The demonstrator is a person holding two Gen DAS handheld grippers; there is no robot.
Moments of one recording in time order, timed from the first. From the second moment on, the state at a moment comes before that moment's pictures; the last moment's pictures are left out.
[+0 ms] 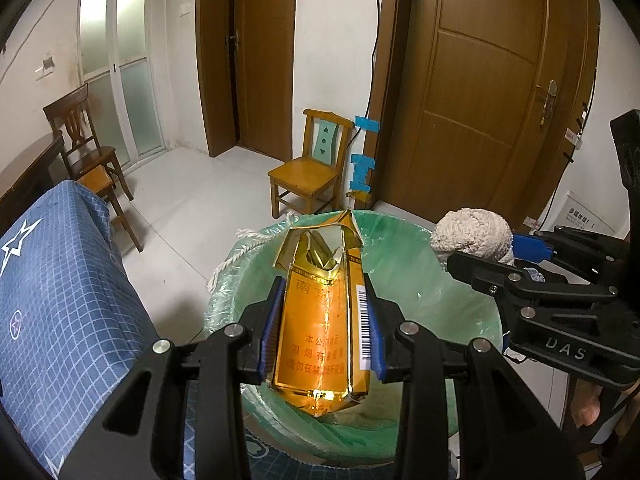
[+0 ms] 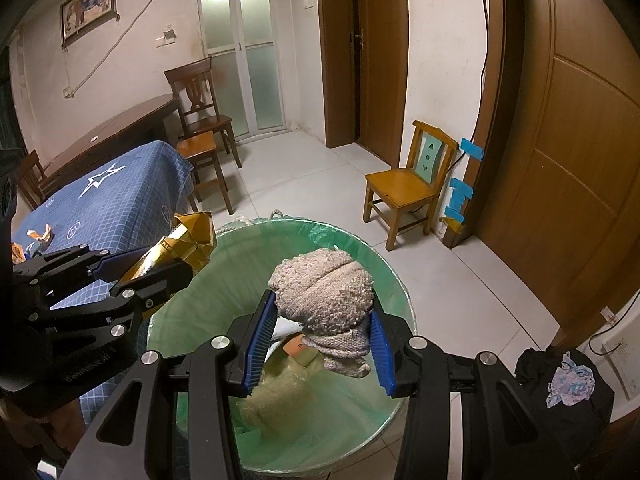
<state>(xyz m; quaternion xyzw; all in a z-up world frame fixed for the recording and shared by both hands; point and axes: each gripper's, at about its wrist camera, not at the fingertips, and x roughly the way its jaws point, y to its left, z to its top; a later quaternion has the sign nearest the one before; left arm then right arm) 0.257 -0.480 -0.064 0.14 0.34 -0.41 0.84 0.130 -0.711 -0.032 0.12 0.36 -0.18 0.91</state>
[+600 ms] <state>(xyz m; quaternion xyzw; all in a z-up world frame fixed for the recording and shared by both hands) 0.258 -0.482 -0.073 0.15 0.34 -0.40 0.84 0.129 -0.703 -0.034 0.12 0.35 -0.18 0.91</state>
